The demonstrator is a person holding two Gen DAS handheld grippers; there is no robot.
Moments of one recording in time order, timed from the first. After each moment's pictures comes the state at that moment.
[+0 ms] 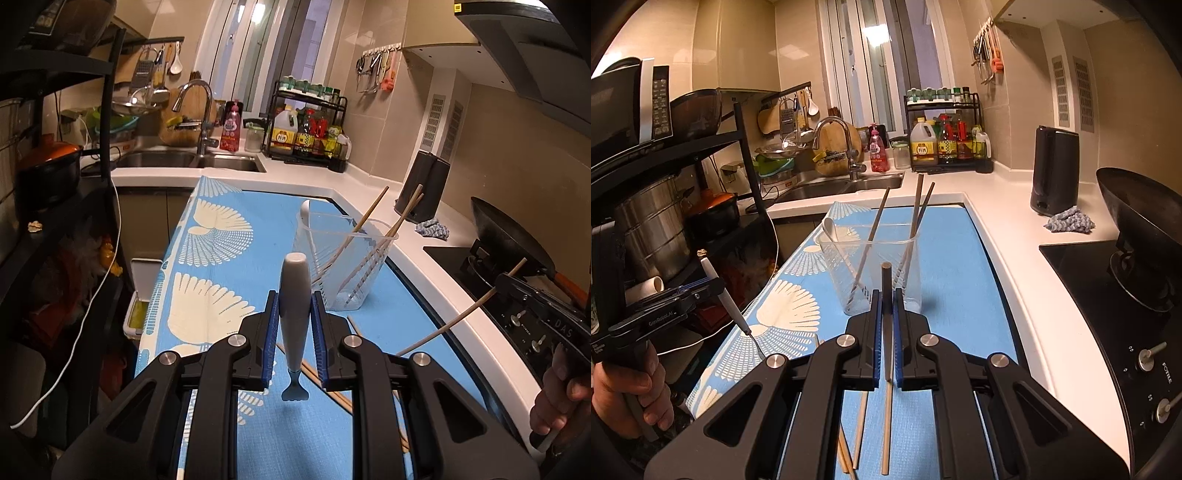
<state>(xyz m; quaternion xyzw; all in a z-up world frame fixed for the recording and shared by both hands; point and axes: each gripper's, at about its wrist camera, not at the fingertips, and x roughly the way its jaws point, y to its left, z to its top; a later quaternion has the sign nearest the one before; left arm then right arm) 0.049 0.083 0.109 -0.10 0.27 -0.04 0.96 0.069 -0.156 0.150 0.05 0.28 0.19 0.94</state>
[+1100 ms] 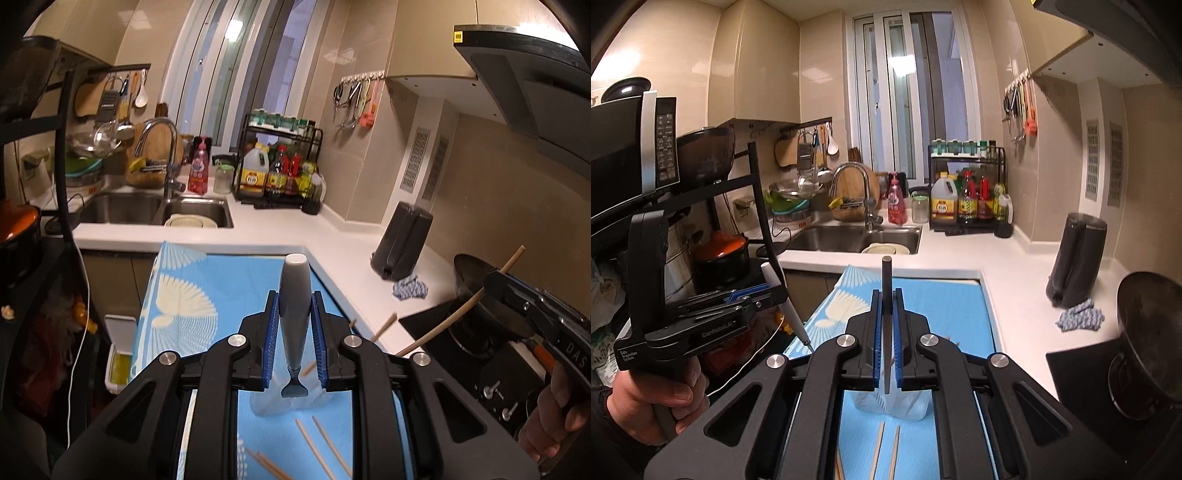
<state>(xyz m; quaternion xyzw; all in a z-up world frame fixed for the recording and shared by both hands) 0.158 0.066 0.225 -0.10 0.22 -0.08 0.97 0.153 -0.124 0.286 0.02 0.21 0.21 0.95</state>
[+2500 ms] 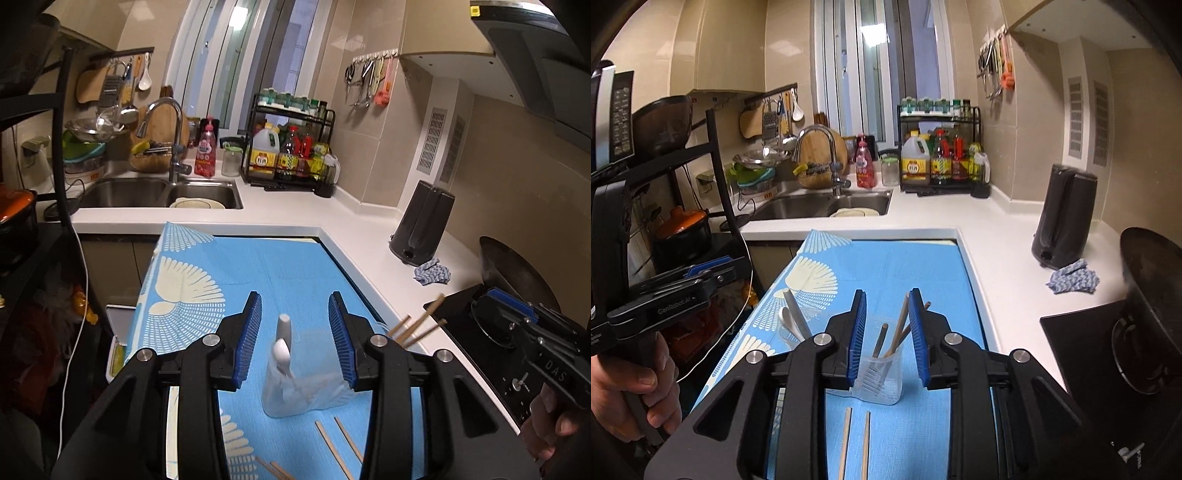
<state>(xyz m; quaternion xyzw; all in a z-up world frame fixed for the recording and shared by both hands) 0.173 0.066 0.174 -0.09 0.25 -0.06 0.96 0.186 -0.132 0.210 0.02 0.27 0.16 0.95</state>
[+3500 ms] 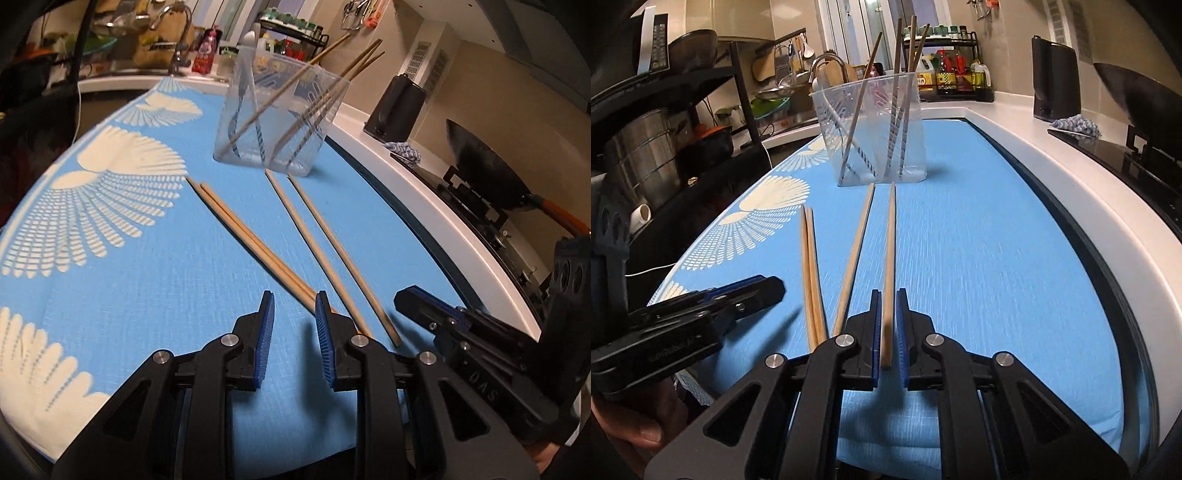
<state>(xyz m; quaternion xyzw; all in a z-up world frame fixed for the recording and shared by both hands) 0.018 -0.002 -0.031 -0.15 0.35 -0.10 0.92 0.013 -0.144 -0.005 0.04 0.36 0.19 0.91</state>
